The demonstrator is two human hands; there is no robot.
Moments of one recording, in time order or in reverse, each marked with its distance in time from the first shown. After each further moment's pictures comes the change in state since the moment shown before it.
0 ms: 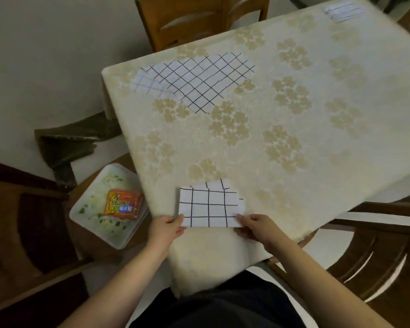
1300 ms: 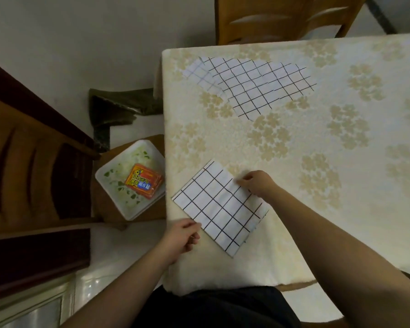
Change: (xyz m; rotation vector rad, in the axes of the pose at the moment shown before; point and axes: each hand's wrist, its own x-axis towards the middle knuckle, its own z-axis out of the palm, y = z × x) left_hand -0.032 -0.005 0.016 -0.081 -0.069 -0.226; right_hand 0.104 -0.148 0.036 -0.984 -0.083 -0.256
